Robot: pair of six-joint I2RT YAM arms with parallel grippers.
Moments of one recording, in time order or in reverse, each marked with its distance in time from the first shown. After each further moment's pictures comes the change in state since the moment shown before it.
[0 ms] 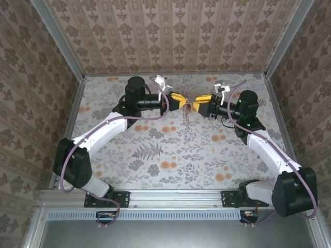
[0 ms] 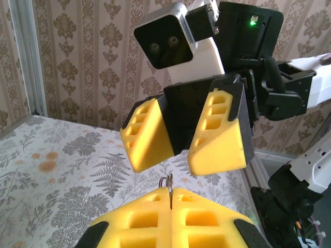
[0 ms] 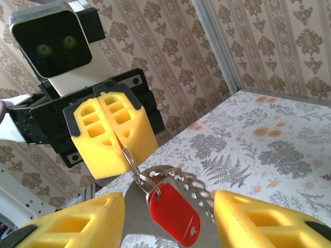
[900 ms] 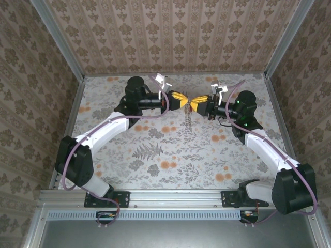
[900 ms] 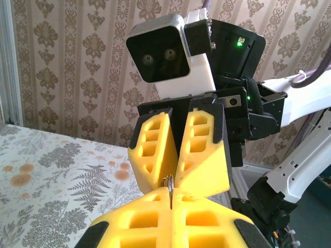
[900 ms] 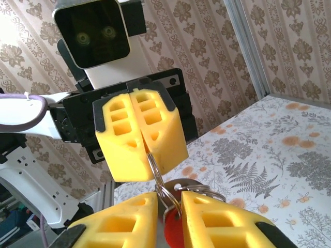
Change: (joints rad) left arm -0.001 0.029 -0.002 0.120 0.069 -0.127; right arm 0.031 0.024 0.001 0.106 -0.061 0.053
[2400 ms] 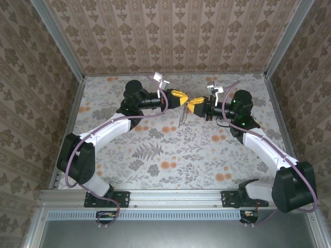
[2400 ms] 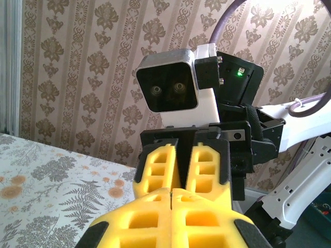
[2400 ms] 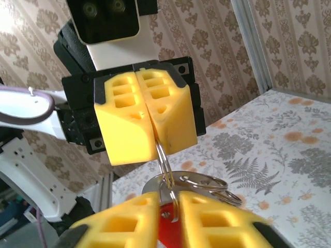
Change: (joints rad) left arm -0.001 0.024 -0.055 0.250 -0.035 -0.204; right arm 0.037 0.019 0.016 -0.053 0.019 -0.058
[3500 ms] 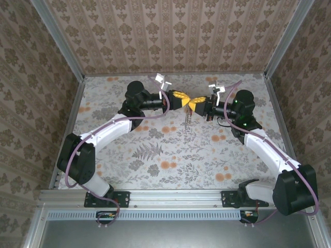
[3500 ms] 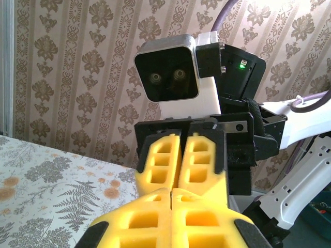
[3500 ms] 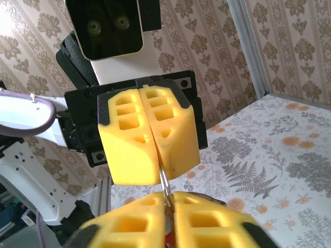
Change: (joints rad) left arm -0.018 0.000 -0.001 -0.002 -0.008 0.005; right arm -0.004 -0.027 0.009 -0.015 0.008 0.005
